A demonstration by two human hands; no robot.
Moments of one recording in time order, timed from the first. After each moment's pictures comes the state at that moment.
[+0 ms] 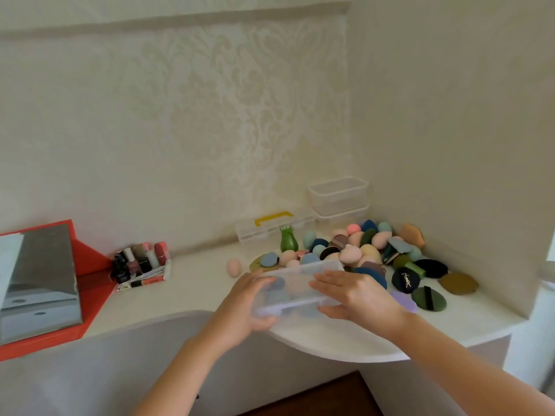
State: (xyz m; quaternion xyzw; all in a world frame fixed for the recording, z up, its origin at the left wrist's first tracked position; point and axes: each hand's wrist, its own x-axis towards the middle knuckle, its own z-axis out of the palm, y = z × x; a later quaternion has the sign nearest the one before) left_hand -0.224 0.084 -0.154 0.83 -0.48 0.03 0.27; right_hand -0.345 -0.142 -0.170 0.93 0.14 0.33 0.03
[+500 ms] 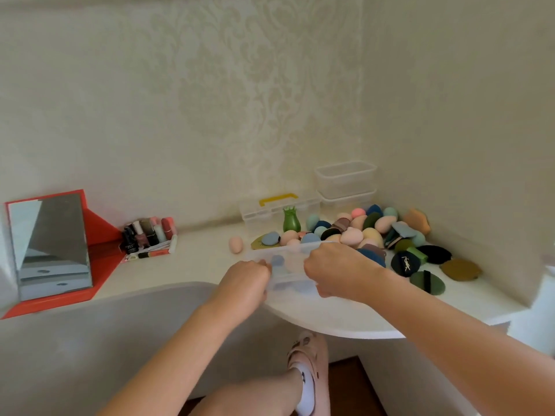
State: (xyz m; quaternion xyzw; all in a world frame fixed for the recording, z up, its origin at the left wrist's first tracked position) left_hand -0.261 0.059 -0.137 0.90 -0.39 0.15 -0.13; right_hand -0.351 -0.095 -0.102 0.97 0.07 0.01 0.22
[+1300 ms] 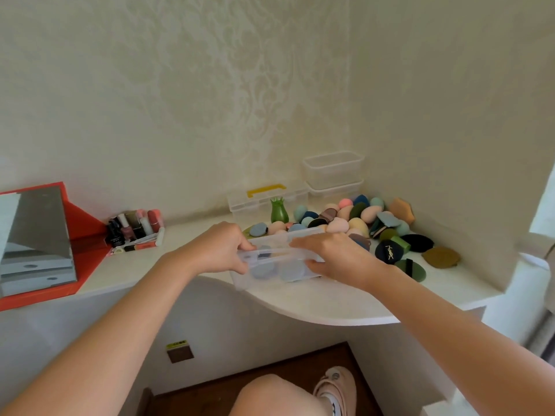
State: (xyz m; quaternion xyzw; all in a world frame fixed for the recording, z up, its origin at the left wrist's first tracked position) left_hand -0.236 0.064 -0.091 0.90 -0.42 -0.01 0.07; right_hand -0.357 -0.137 -0.131 0.98 0.07 0.16 -0.08
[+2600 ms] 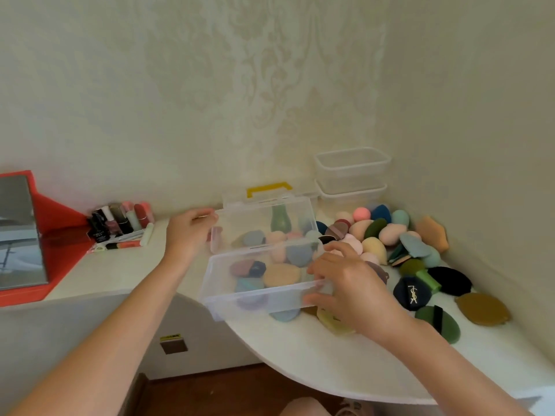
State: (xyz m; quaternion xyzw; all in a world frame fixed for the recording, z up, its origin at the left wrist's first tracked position) left_hand -0.135 0.033 -0.122 0.79 -0.09 0.08 0.60; right_hand -0.331 -0.173 -0.150 0.95 0.05 0.23 -0.19
